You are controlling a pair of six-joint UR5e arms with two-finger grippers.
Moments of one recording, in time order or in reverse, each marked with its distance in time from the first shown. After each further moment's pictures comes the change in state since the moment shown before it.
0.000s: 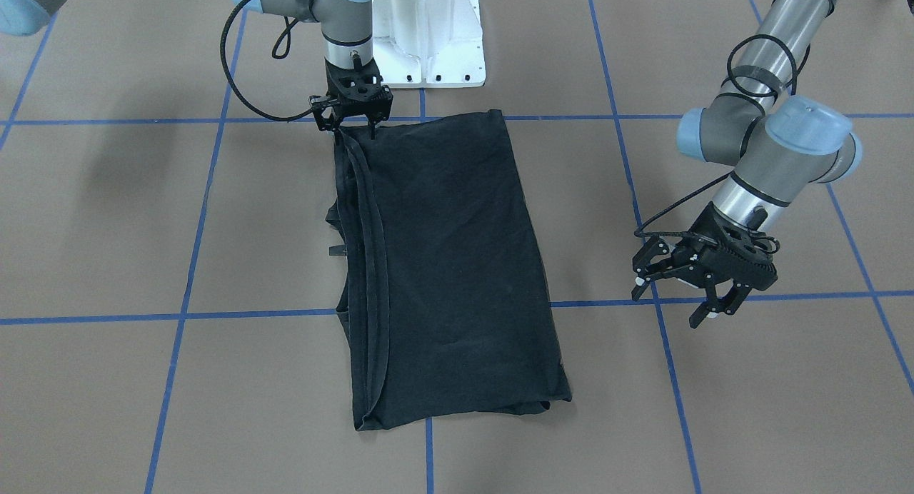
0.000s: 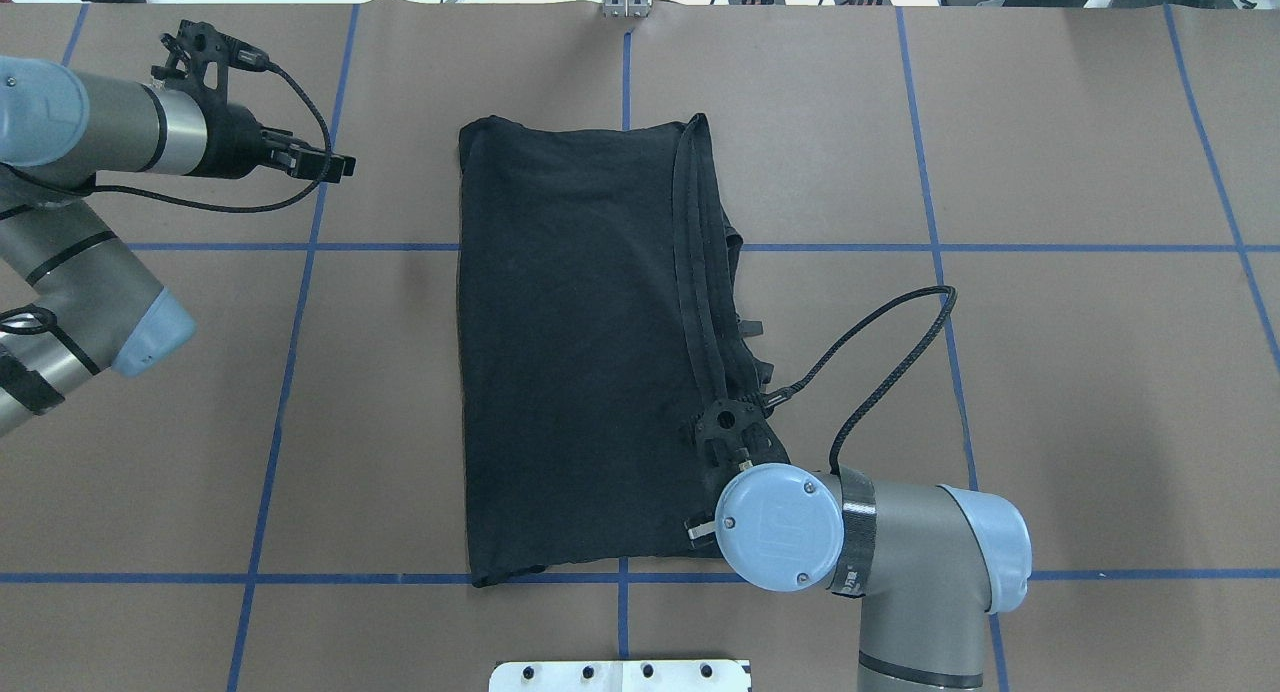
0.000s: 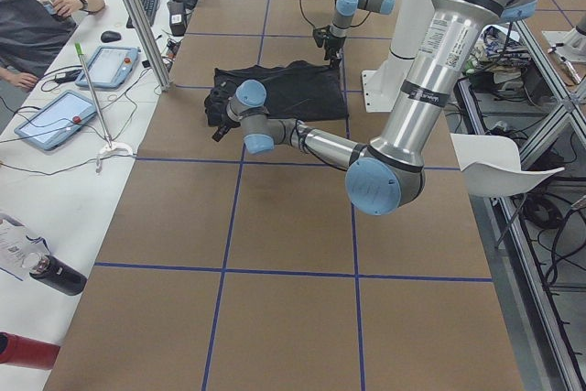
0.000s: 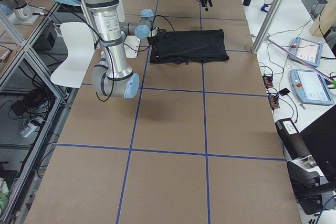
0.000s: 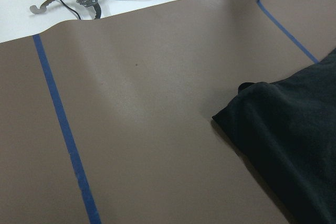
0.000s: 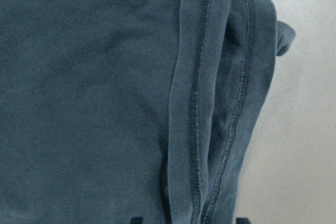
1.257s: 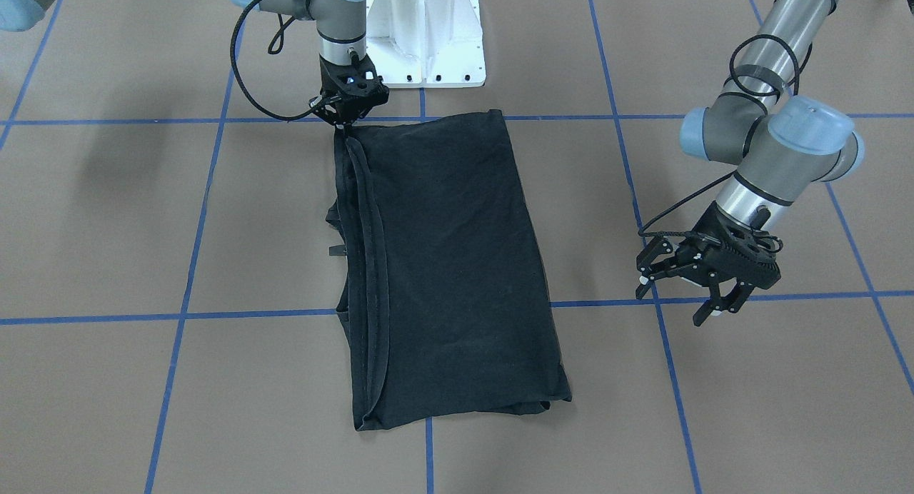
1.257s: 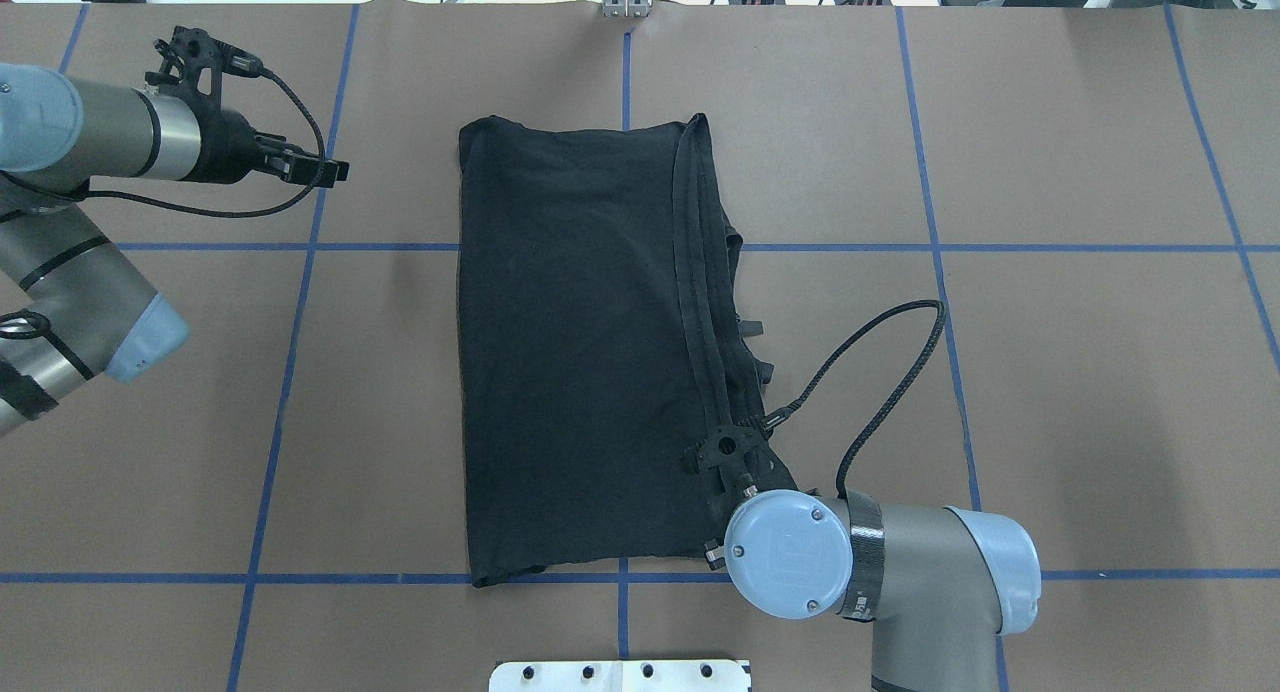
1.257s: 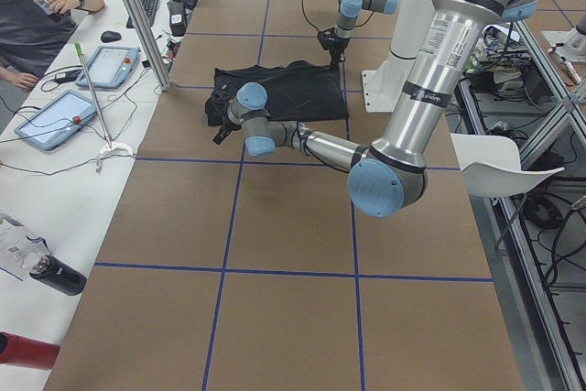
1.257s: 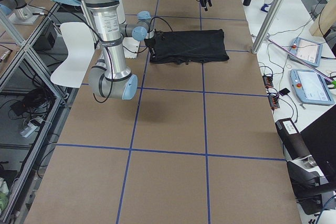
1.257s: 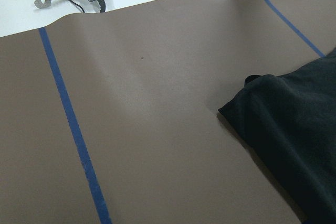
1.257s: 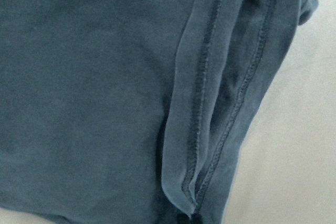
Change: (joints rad) left arm 0.000 0.014 -0.002 -0.002 0.000 0.001; right arm -0.025 -0.022 0.015 -0.001 -0.012 -0.058
